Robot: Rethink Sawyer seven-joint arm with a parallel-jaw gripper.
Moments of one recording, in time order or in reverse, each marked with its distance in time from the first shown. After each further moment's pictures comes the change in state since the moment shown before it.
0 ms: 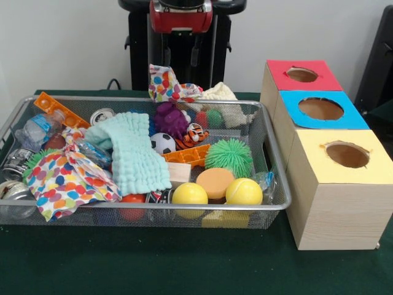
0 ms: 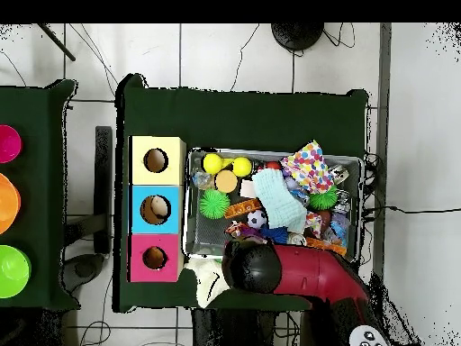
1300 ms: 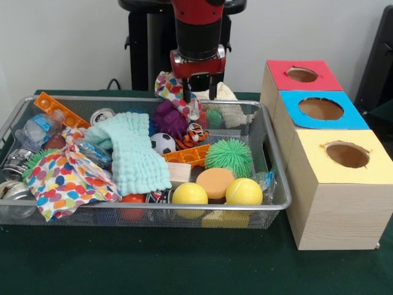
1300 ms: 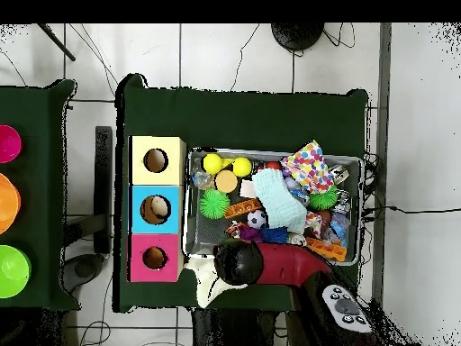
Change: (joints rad) arm 0.023 0.261 0.000 -0.013 0.000 -0.164 0.000
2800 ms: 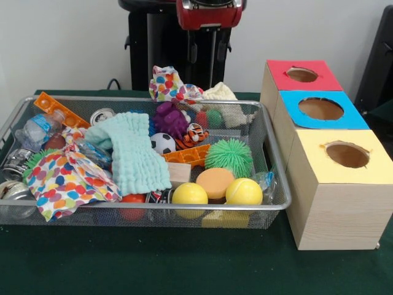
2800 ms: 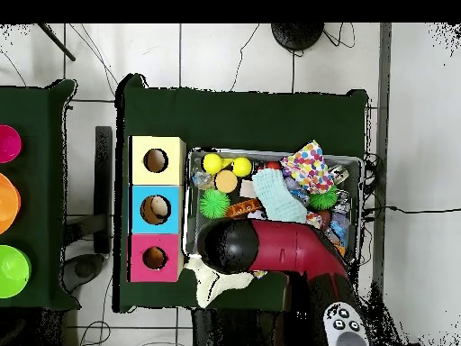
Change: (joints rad) arm 0.077 -0.239 0.000 -0.108 0.064 0.343 0.000
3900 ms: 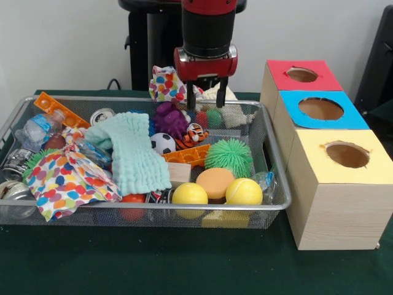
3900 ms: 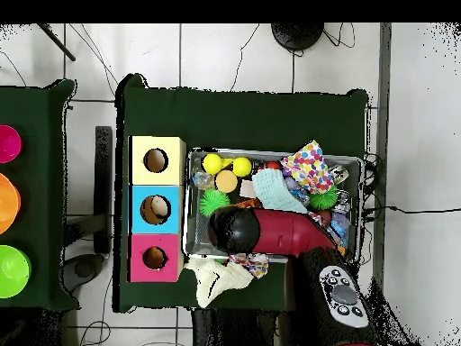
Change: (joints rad) arm -0.013 0.192 0.000 -0.062 0.000 -0.211 0.000
